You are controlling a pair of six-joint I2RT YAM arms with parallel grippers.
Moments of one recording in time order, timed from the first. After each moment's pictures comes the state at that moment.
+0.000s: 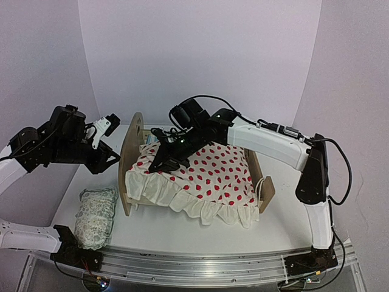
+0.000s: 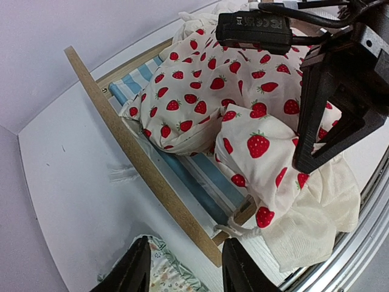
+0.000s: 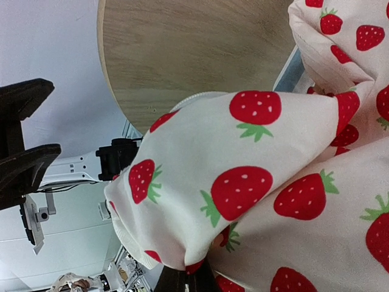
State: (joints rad) left arm -0.75 0.94 1.15 -0.89 -0.12 0.05; right arm 0.99 2.16 2.12 -0.76 -0.61 0.72
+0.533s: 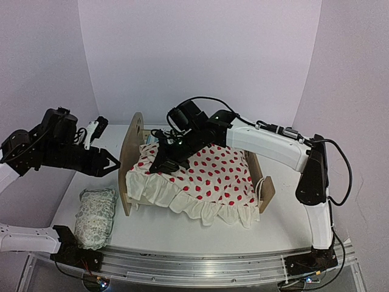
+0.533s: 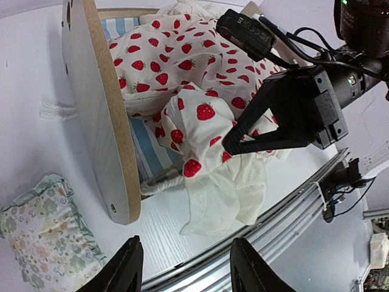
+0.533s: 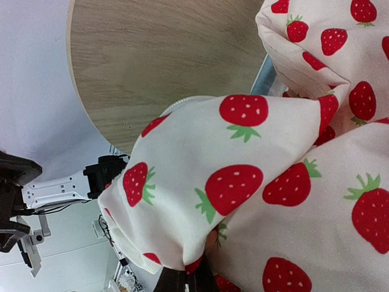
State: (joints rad) left arm -0.75 0.86 1.16 -0.99 0.07 -0.44; right arm 1.00 2.16 2.12 -0.77 -0.51 0.78
